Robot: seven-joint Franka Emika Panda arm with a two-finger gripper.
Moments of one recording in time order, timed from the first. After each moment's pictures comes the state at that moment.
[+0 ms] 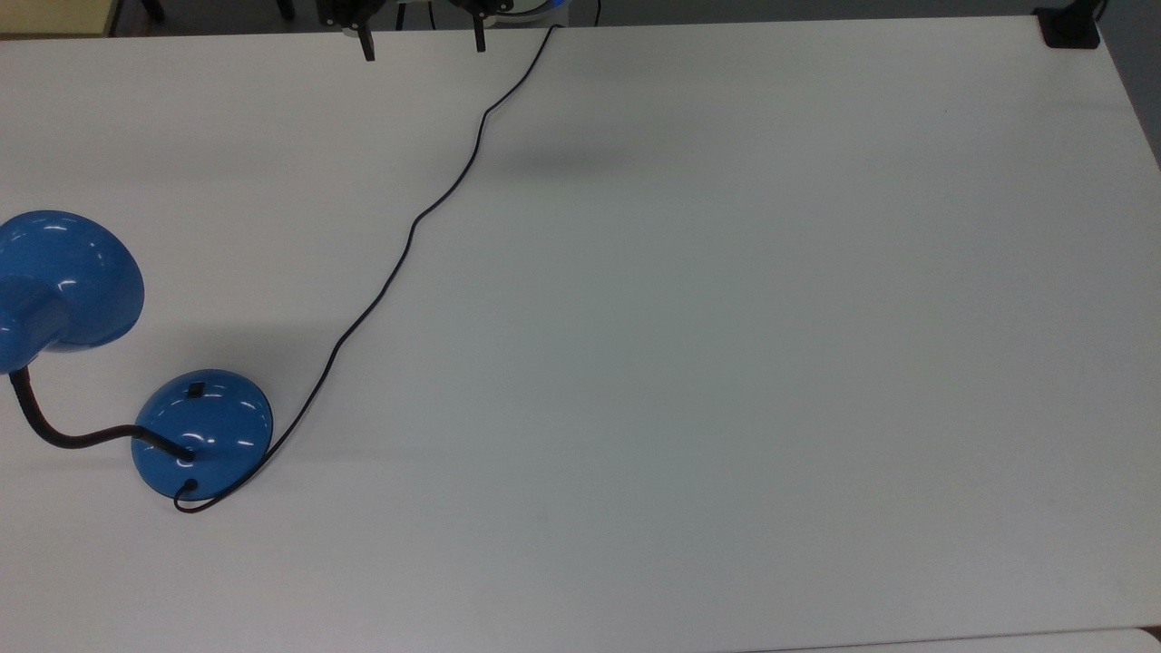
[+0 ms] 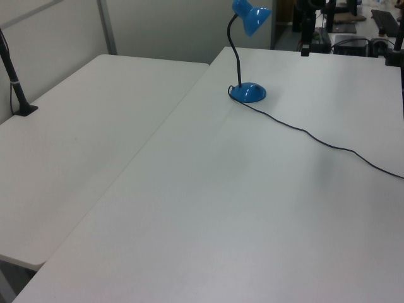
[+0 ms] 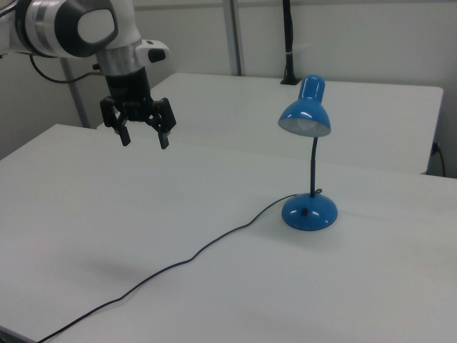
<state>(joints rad) -0.07 -0.03 0.04 -1.69 -0.03 1.67 -0.20</state>
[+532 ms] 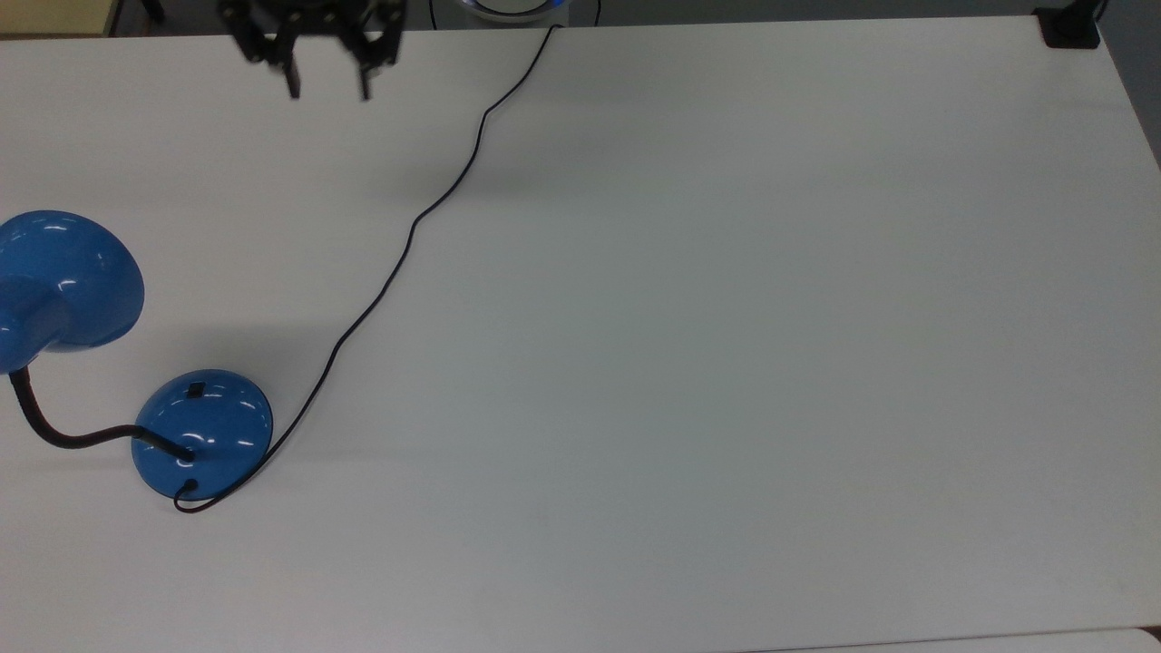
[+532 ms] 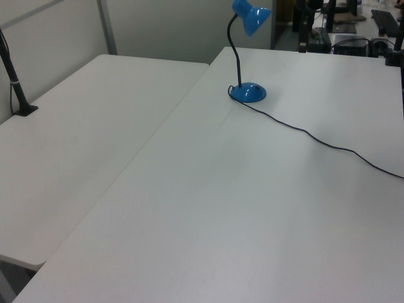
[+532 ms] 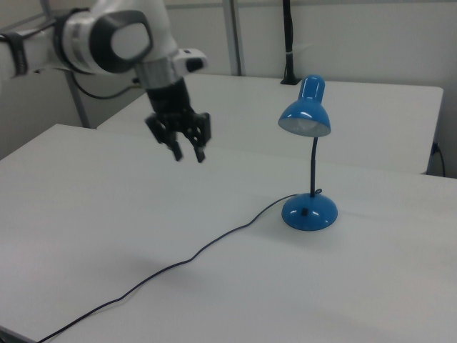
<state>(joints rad) -0.10 0.03 -0.05 -1.70 -0.10 1.80 -0.22</state>
